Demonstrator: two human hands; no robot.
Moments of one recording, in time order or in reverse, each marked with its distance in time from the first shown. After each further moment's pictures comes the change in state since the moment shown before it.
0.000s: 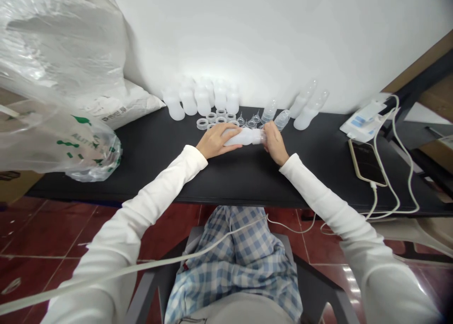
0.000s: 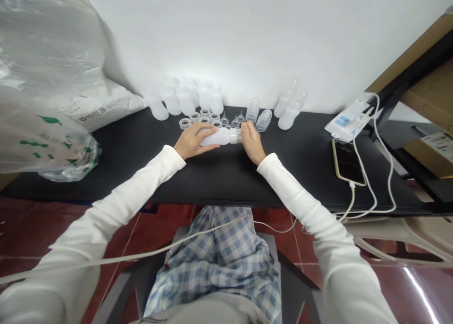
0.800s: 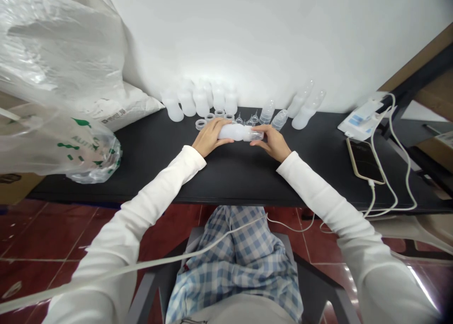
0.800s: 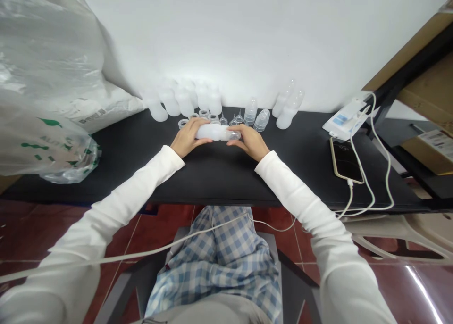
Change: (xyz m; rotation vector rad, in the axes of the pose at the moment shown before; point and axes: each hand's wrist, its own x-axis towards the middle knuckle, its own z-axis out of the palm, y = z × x) left_hand -0.003 -0.011 -0.007 0.000 -0.034 -0.146; right_hand 0.009 0.004 -0.022 -0.239 -0.207 -0.426
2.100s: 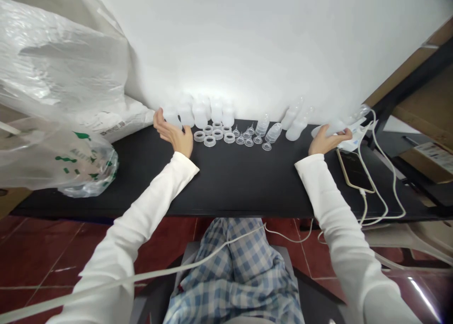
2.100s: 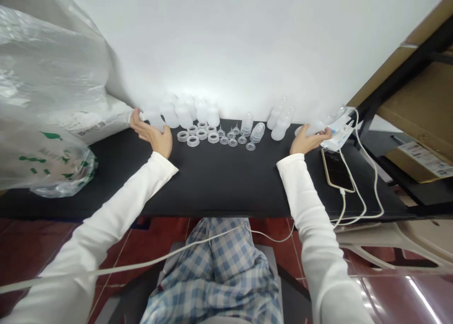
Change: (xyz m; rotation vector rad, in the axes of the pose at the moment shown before) left_hand 0.000 -0.035 -0.017 0.012 0.622 -0.732; right_hand -0.032 0.121 -0.097 -0.513 1.111 0.749
